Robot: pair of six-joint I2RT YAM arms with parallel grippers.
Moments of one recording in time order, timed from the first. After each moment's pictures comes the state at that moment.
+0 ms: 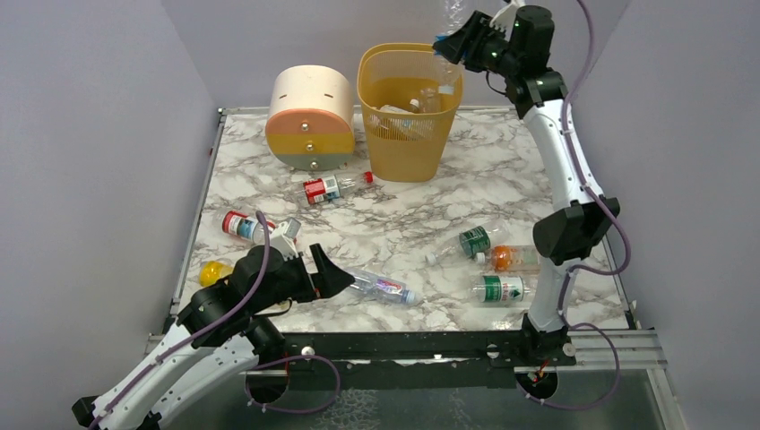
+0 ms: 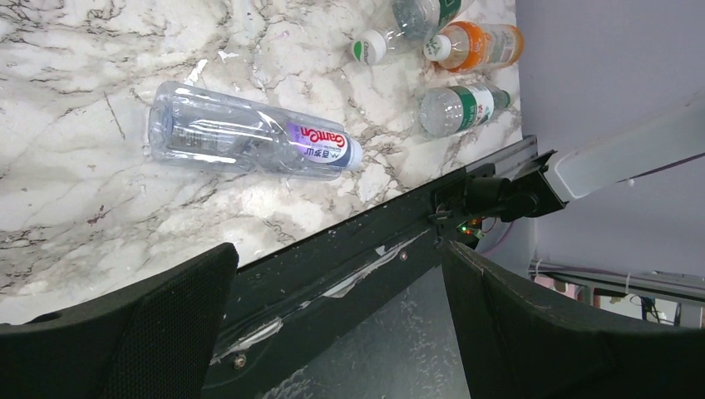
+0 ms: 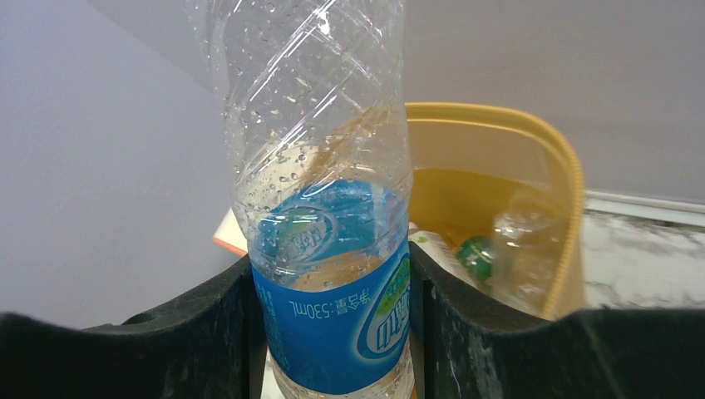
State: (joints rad) left arm -0.82 0.40 0.66 -0.81 0.04 -0.94; right arm 0.22 1.97 2.28 -0.39 -0.38 0.53
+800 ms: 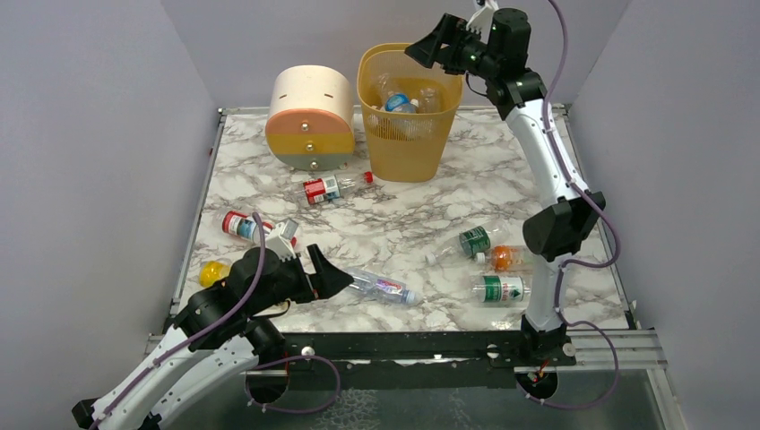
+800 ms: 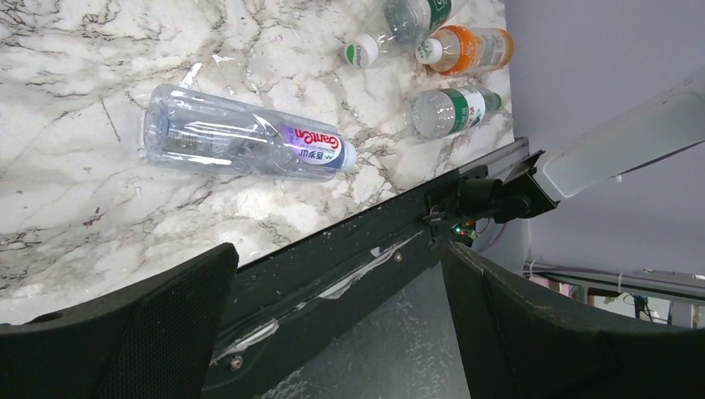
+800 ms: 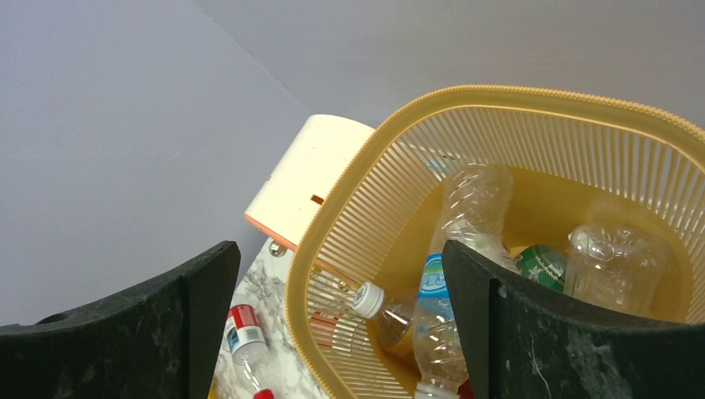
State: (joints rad) left arm -0.82 0.37 0.66 -0.81 0.04 -0.95; right arm 0.30 2.06 2.33 -0.34 -0.44 0.53
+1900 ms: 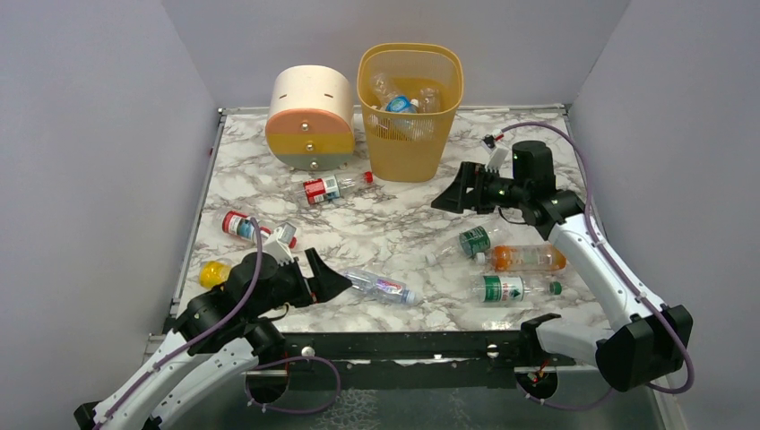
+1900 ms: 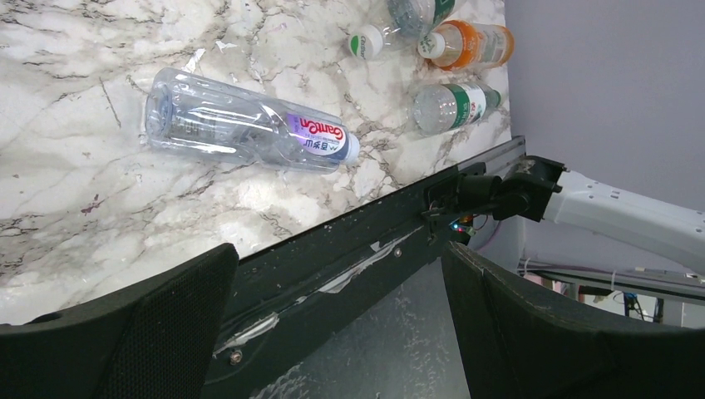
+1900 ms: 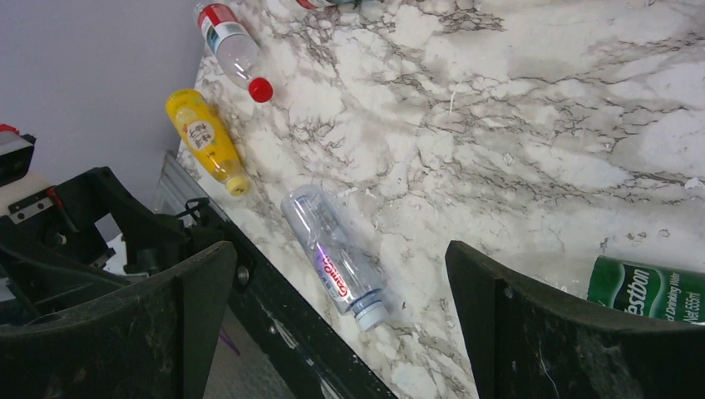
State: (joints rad) left arm -0.82 0.32 0.63 -0.82 0.05 -0.97; right arm 0.30 1.17 1.04 -0.45 -0.60 0.44
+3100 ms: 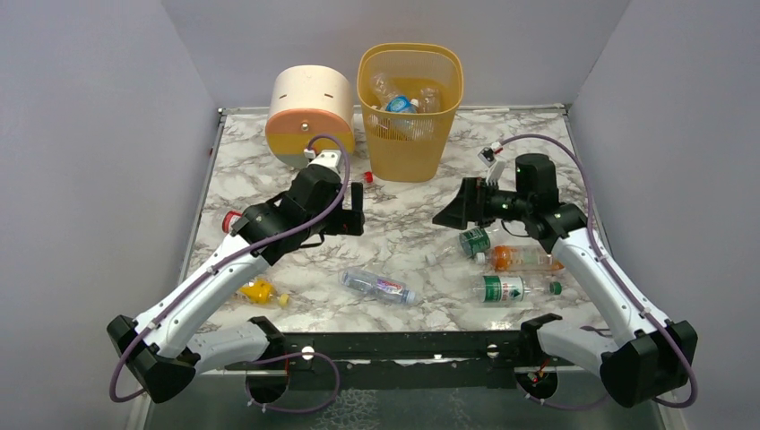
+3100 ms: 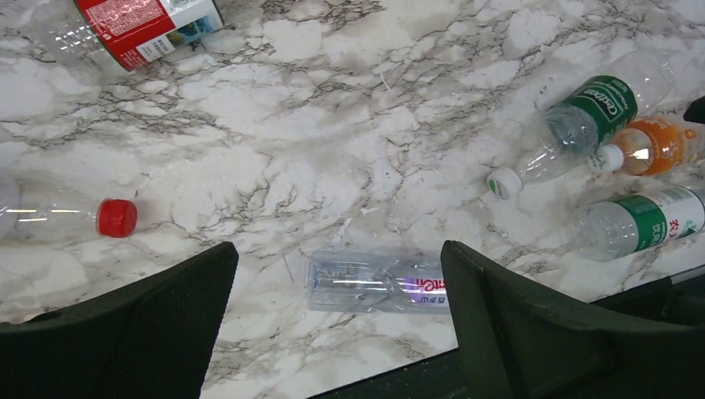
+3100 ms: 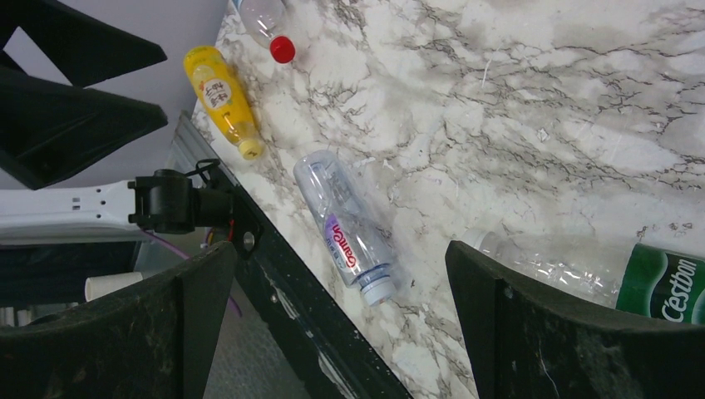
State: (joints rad) left arm -0.75 1.09 1.18 -0.85 -0.24 -0.50; right arm 0.30 1.09 0.93 -0.43 -0.69 0.40
